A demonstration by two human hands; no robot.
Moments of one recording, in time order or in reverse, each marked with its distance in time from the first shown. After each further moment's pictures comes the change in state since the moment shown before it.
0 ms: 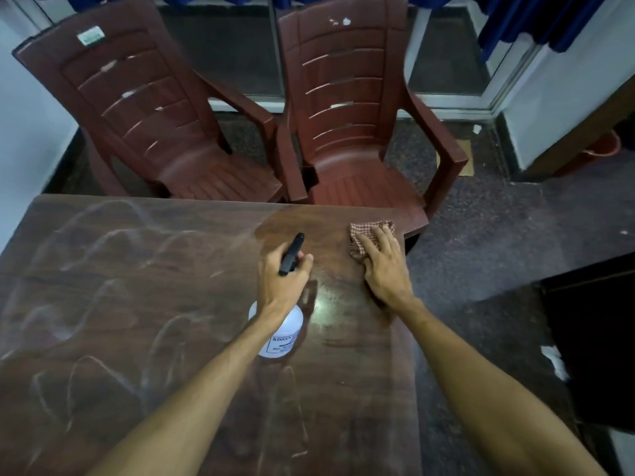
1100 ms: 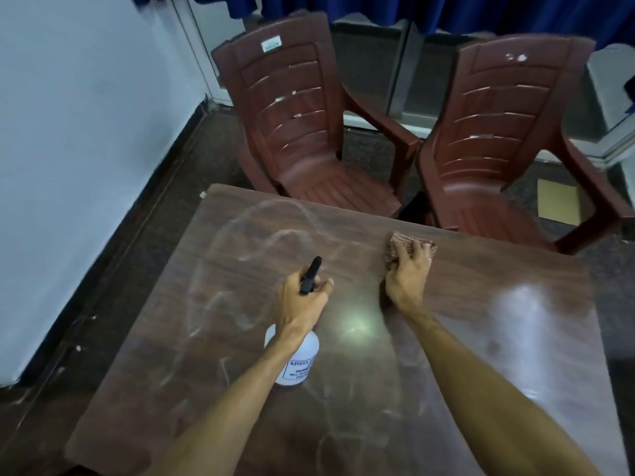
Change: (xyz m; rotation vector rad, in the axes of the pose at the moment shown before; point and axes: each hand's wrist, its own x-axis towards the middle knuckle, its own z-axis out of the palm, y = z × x) left_hand 0.076 -0.144 -0.285 -0.035 0.110 -0.258; right_hand 0.077 -0.314 0.142 0.185 0.067 0.206
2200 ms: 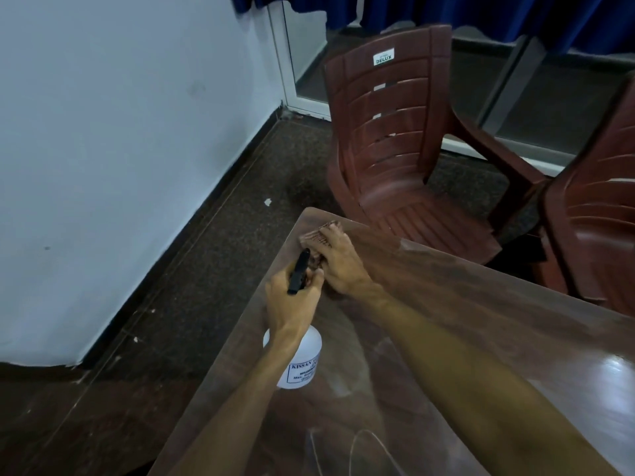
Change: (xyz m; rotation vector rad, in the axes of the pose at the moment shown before) left_hand 0.140 -0.036 -0.156 -0.148 0.264 -0.042; right_hand 0.056 -0.270 0.214 0.049 -0.439 -0.796
